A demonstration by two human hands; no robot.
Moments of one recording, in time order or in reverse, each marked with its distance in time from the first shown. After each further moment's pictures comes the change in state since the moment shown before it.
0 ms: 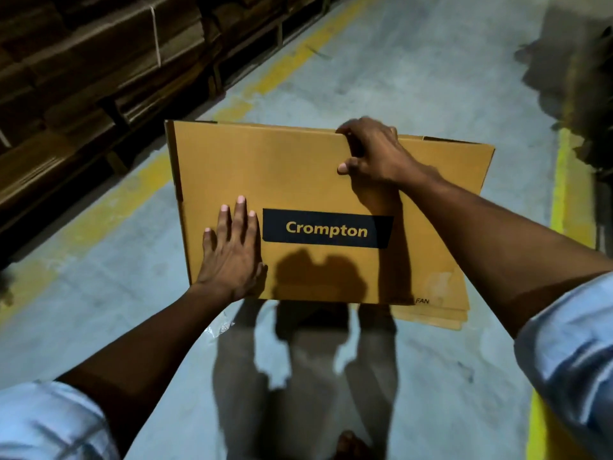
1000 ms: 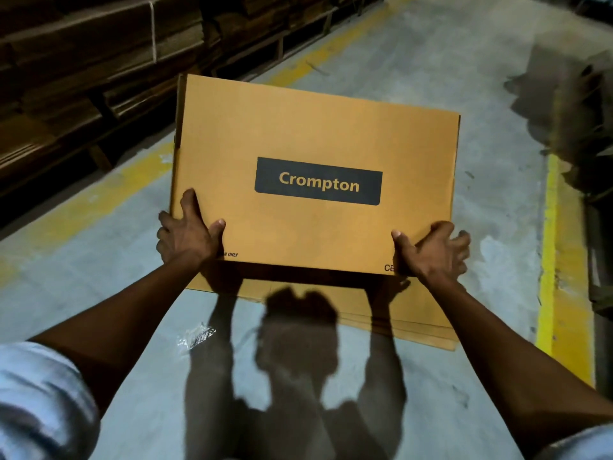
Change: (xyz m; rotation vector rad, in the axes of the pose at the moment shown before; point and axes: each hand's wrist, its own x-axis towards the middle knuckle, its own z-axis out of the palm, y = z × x) left_hand 0.052 -0.032 0.038 -0.469 0.196 -0.636; right_hand -0.131 0.110 0.110 0.045 0.298 0.875
